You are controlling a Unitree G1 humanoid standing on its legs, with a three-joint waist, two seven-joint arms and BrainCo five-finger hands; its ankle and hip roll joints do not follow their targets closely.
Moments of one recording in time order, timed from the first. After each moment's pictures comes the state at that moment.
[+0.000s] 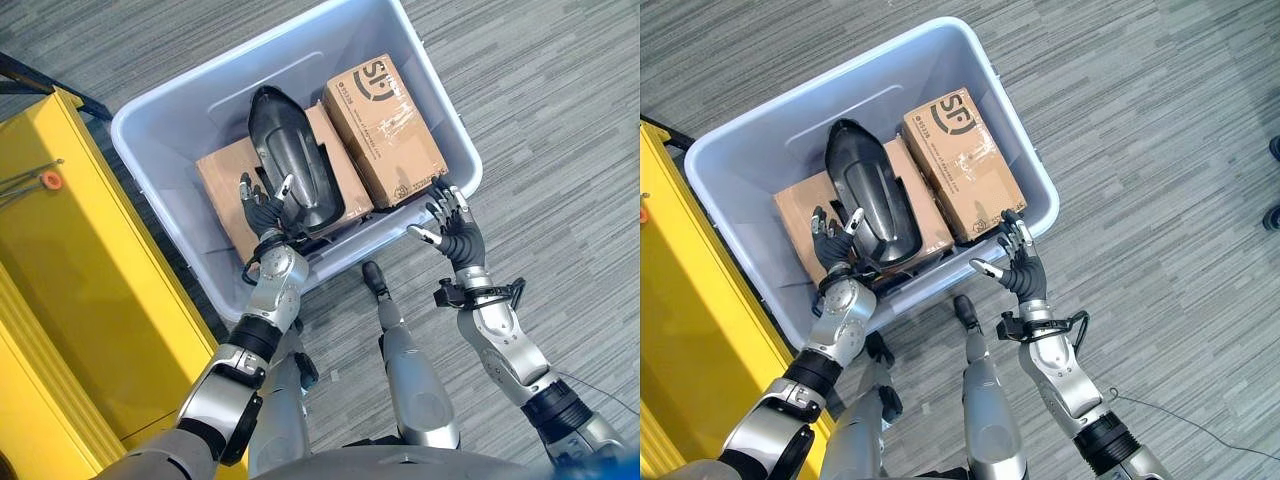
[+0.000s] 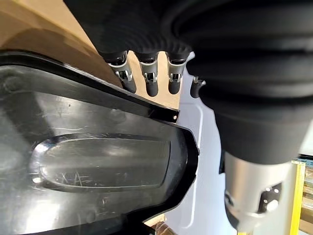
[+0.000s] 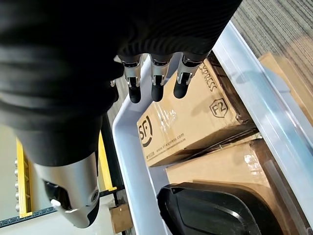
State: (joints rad) left arm -0.51 0.14 -0.26 0.53 -0.61 -0.35 0.70; right arm -0.16 -0.45 0.46 -0.02 0.49 -0.32 -0.34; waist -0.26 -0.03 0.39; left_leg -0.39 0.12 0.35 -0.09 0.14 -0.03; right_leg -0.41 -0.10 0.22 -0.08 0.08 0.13
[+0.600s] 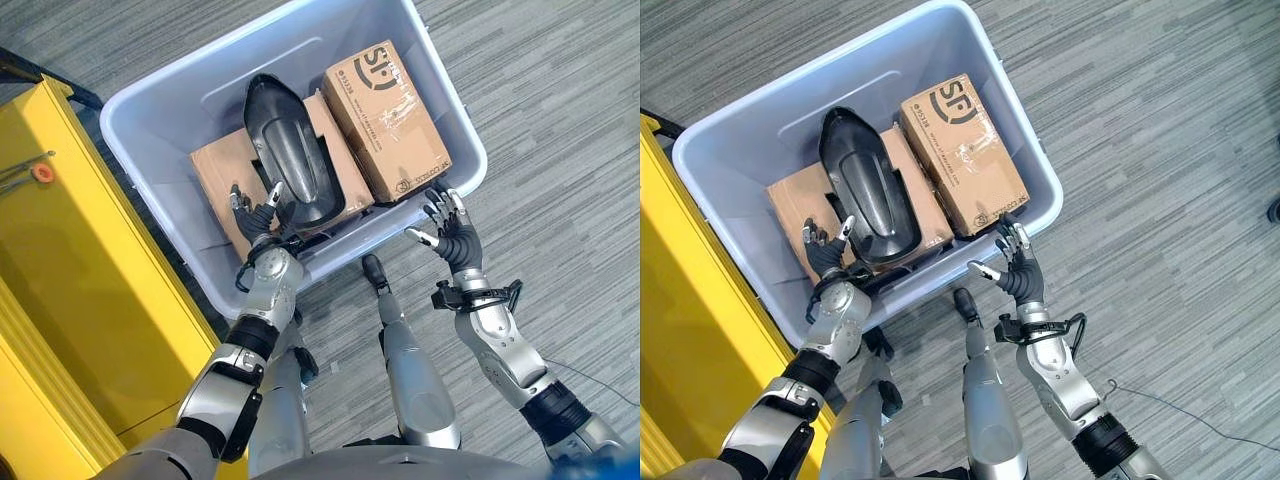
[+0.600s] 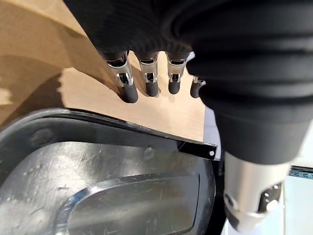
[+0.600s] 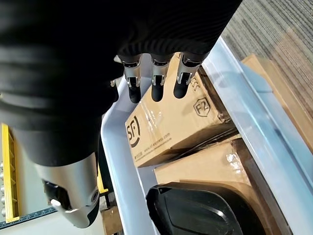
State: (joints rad) left arm -0.52 0.14 -0.21 0.58 -0.61 -0.34 0.74; right arm -0.15 -0.45 0.48 -0.02 0.49 -0.33 -0.36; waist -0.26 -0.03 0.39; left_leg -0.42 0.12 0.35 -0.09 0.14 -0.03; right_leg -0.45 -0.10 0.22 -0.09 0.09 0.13
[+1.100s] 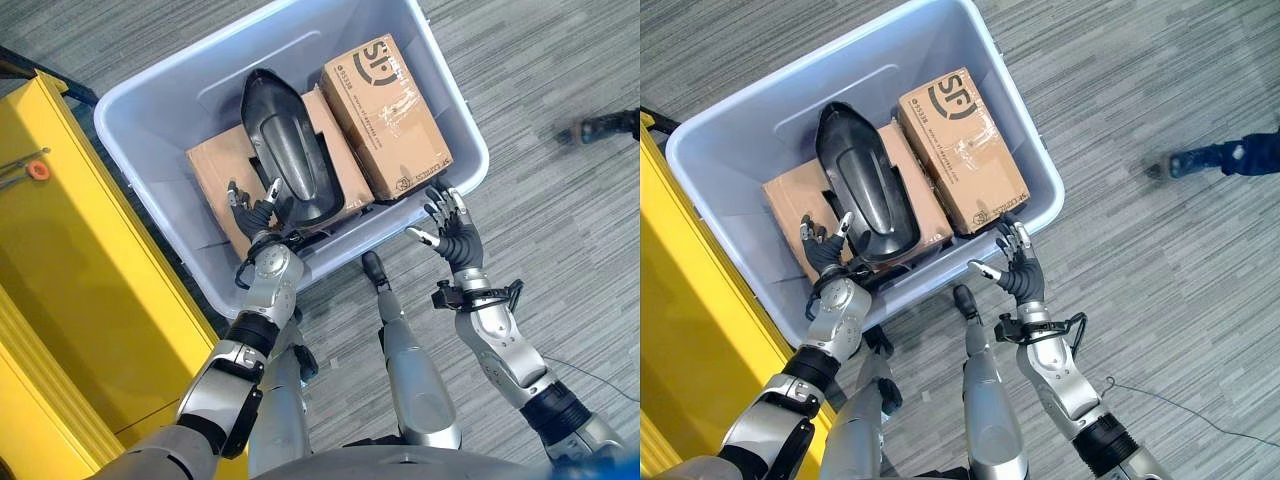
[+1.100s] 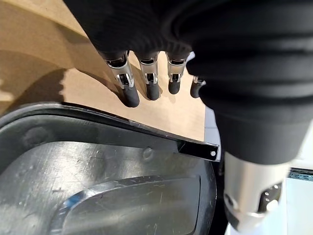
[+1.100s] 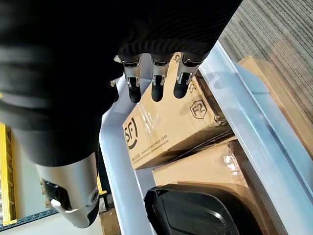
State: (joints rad) left arm -0.54 0.15 -0.22 0.58 -0.61 -0.35 0.76; right arm -0.15 -0.45 0.48 -0.02 0.49 -0.33 -0.36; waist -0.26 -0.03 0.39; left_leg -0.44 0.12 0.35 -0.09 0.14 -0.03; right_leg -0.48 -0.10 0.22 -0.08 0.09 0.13
